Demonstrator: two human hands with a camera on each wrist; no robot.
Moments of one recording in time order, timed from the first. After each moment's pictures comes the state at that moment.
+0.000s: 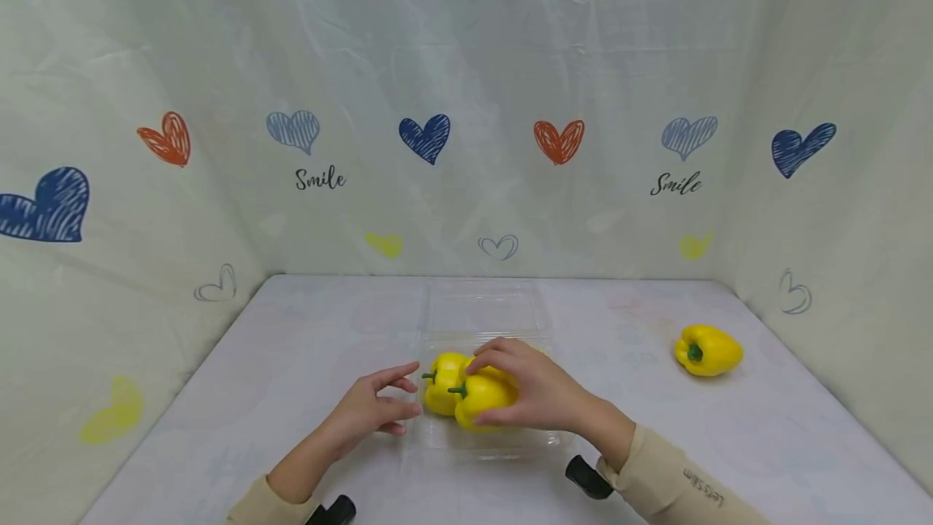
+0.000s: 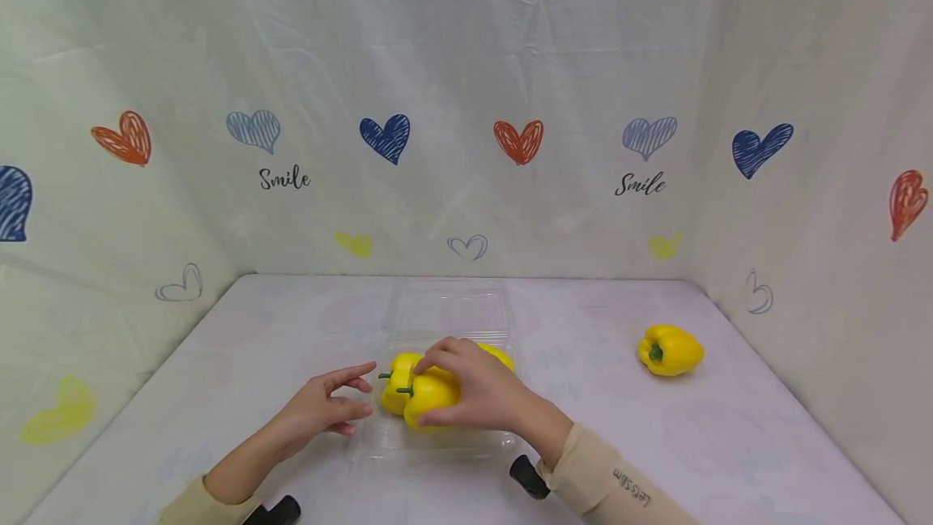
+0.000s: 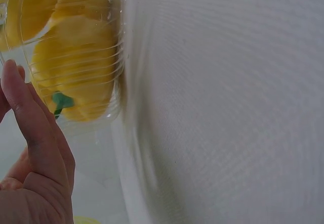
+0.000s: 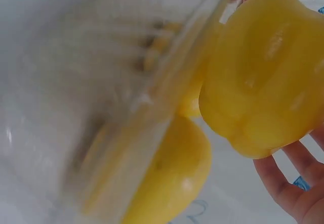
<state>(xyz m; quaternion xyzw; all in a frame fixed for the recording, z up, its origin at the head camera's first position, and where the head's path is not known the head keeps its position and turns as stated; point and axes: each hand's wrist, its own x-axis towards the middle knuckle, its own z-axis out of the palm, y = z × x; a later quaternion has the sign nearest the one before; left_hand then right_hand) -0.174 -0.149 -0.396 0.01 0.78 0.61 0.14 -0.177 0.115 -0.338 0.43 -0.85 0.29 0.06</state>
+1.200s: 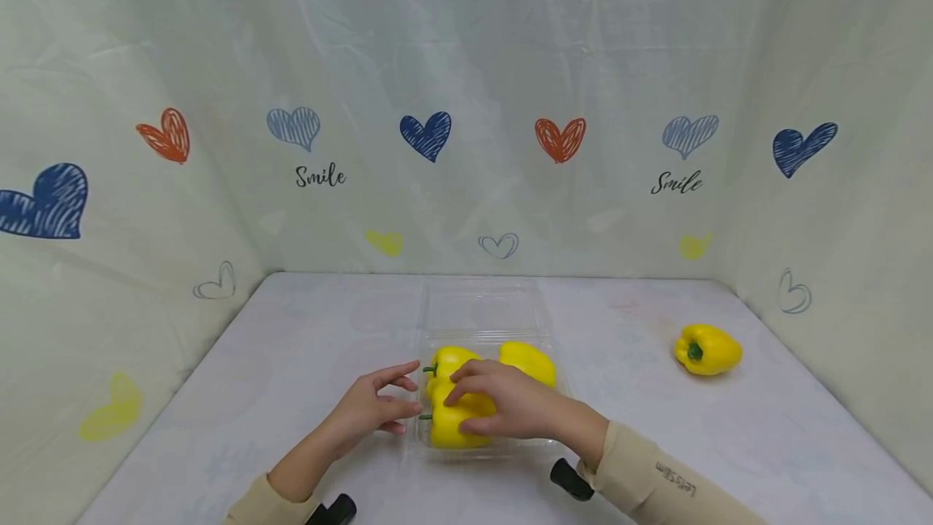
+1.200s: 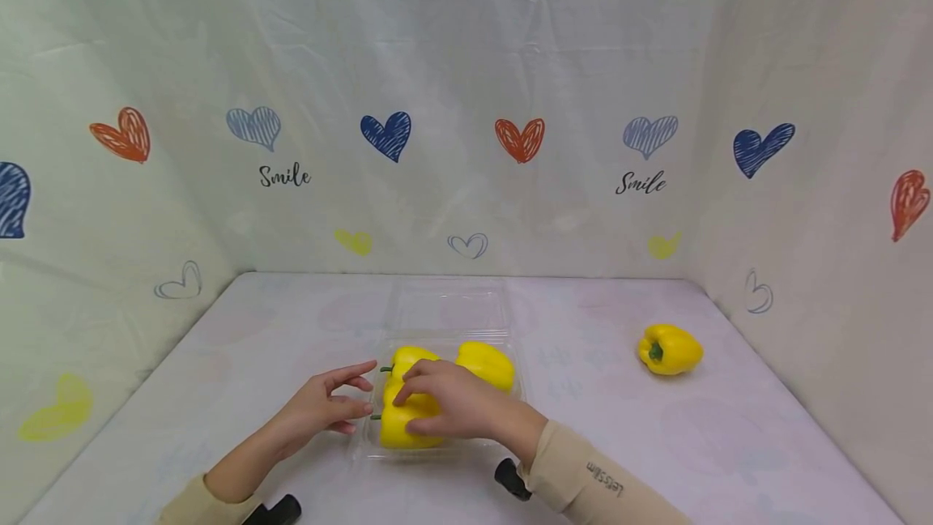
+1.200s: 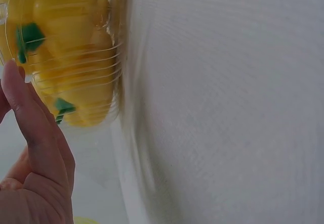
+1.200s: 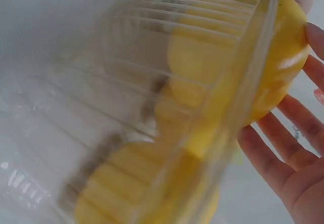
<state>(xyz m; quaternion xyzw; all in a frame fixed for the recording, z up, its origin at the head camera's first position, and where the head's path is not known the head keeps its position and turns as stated) -0.173 -0.151 -0.397 0.03 0.77 0.62 0.15 -0.178 0.091 -0.346 0.44 -0.87 0.23 -0.06</state>
